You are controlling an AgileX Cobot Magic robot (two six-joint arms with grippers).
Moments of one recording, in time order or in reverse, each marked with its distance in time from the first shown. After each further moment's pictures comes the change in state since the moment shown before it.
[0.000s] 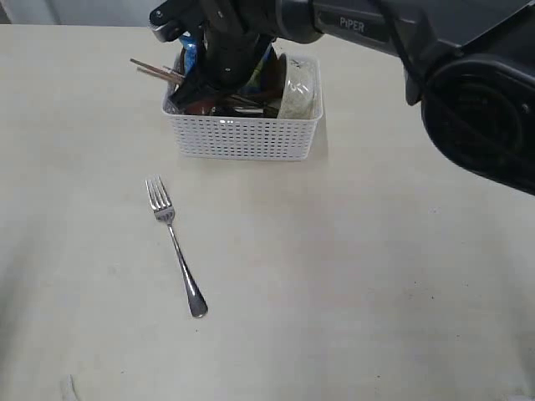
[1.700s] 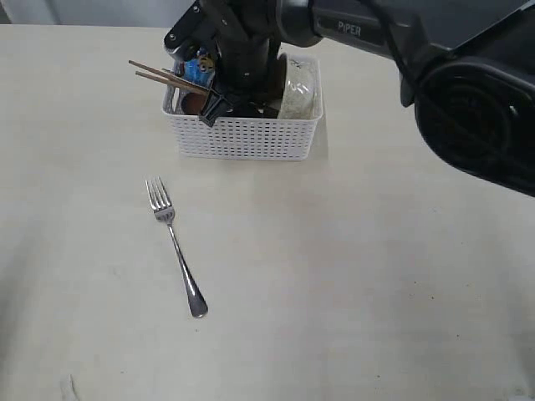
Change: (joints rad) left arm 0.000 0.000 0.000 0.000 0.000 0.000; right arm -0.006 0.029 -0.011 -0.097 0.108 -0.123
